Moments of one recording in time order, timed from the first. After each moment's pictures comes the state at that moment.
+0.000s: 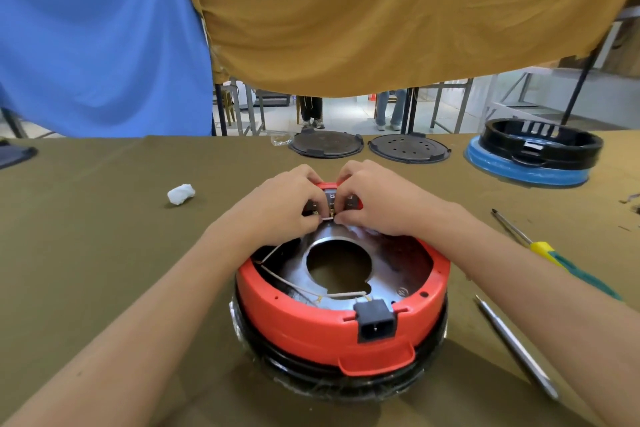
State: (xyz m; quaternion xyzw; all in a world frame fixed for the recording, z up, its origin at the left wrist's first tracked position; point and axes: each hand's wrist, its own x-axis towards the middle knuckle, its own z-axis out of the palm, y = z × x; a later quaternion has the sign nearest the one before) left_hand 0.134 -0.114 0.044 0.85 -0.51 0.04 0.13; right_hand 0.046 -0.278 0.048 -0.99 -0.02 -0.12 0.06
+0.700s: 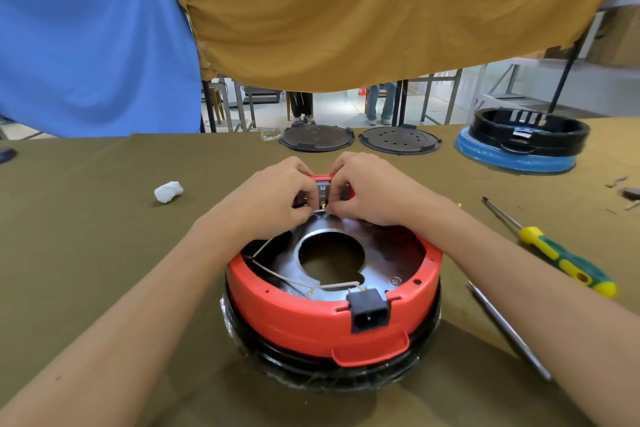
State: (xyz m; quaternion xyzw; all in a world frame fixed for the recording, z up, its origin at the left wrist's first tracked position) left_hand 0.135 -0.115 0.043 0.84 -0.52 0.05 0.14; right_hand 0.045 -0.275 0.045 -0.98 0.00 -0.15 0.11
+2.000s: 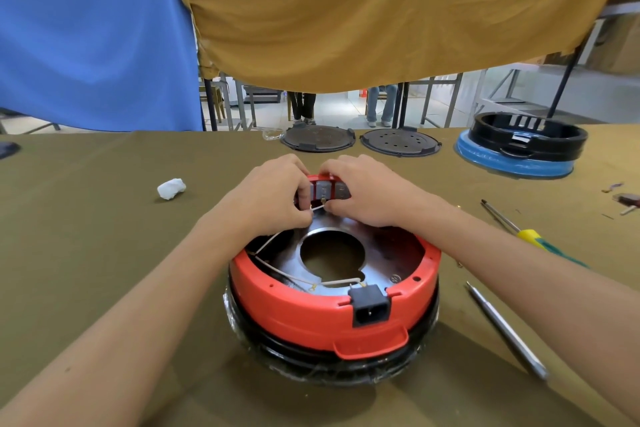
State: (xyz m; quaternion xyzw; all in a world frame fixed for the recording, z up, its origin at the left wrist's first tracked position) left_hand 0.135 -0.114 0.043 0.86 -0.48 0.08 0.15; right_hand 0.049 -0.271 0.044 -0.99 0.00 -0.14 0.06
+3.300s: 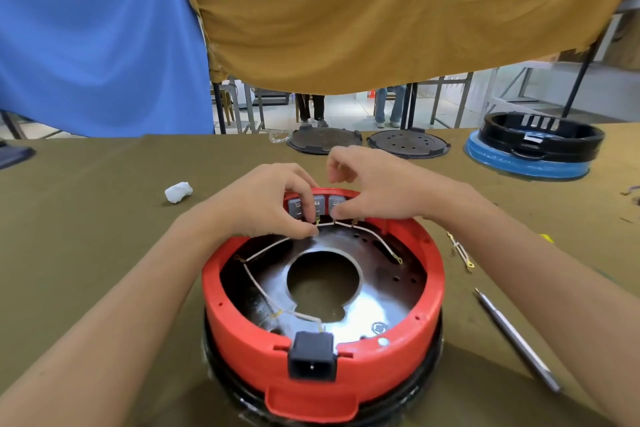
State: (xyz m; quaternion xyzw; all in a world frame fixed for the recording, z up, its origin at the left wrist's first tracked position) left_hand 0.137 -0.095 0.055 0.82 -0.53 -0.01 0.21; right_hand 0.037 -0.275 0.067 -0.98 -0.04 -0.11 0.16
